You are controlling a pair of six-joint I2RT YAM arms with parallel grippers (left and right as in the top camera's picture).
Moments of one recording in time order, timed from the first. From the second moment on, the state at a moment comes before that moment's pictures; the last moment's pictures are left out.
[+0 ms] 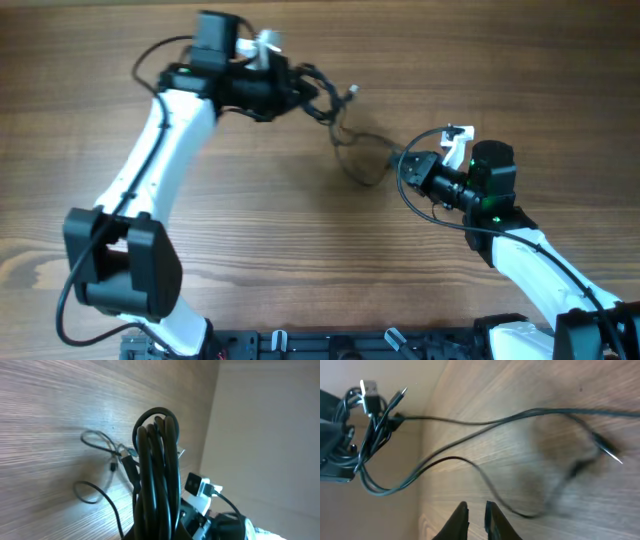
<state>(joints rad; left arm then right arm) -0.18 1.80 1.50 -0.67 0.87 -0.67 0.13 1.33 0.45 0.34 -0.65 0.91</state>
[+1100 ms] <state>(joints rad) -0.33 1.80 1.50 -0.67 1.07 -0.34 0.00 1.34 0.45 0.61 -0.82 0.78</state>
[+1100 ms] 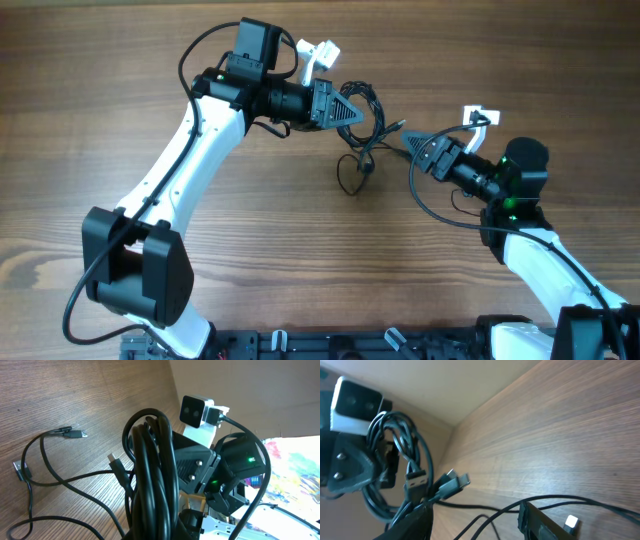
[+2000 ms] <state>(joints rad) -0.30 1.80 1.51 -0.65 1.18 -0.45 -0.04 1.42 0.45 0.82 -0.61 0.47</state>
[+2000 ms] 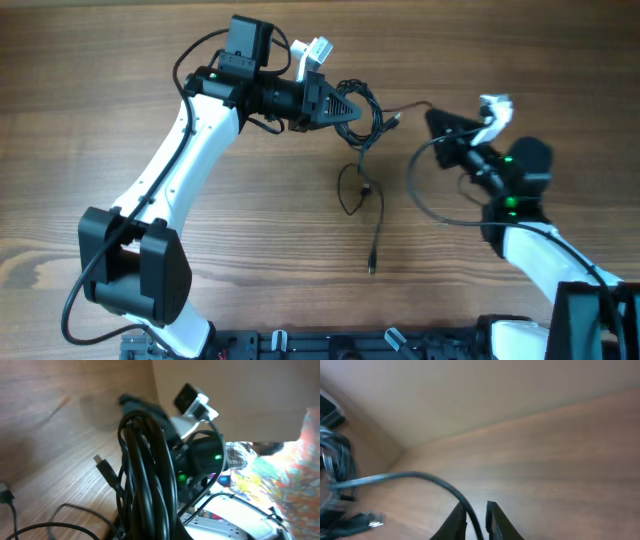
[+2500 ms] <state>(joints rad) -0.35 1.80 1.51 -0.68 0.92 -0.41 -0.13 1.42 0.45 0.34 -0.75 1.07</state>
